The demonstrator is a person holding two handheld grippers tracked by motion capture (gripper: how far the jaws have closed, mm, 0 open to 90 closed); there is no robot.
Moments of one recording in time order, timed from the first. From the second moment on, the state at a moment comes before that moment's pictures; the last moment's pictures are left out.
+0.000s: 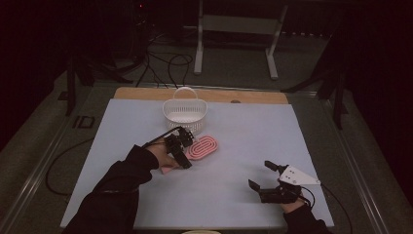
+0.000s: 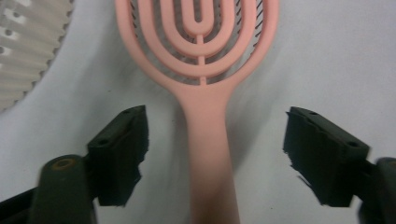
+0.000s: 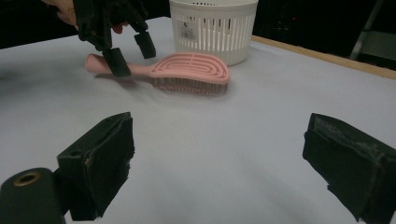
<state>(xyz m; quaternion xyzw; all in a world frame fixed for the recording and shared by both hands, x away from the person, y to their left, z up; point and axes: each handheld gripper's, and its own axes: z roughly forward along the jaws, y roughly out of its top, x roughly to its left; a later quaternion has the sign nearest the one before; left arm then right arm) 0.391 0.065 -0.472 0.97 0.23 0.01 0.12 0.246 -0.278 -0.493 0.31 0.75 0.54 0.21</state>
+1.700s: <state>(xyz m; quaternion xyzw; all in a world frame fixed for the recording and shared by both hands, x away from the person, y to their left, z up) 0.413 0.049 -0.487 0.96 0.27 -0.03 0.05 0.246 -0.278 -0.493 0.31 0.76 0.54 0.21</state>
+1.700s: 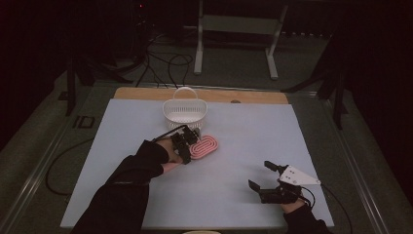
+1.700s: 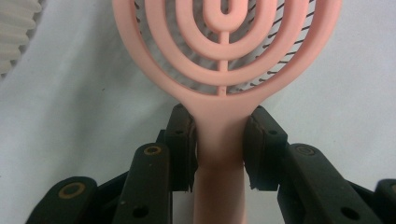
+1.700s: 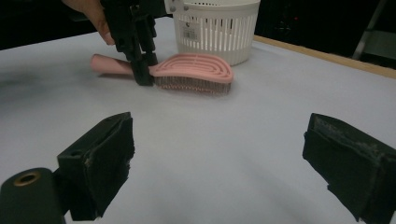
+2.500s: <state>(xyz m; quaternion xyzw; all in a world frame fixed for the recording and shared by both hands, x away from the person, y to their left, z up) 0.399 0.060 -0.482 0.96 0.26 0.00 0.09 0.246 -0.280 -0.493 0.31 0.75 0.54 0.21</state>
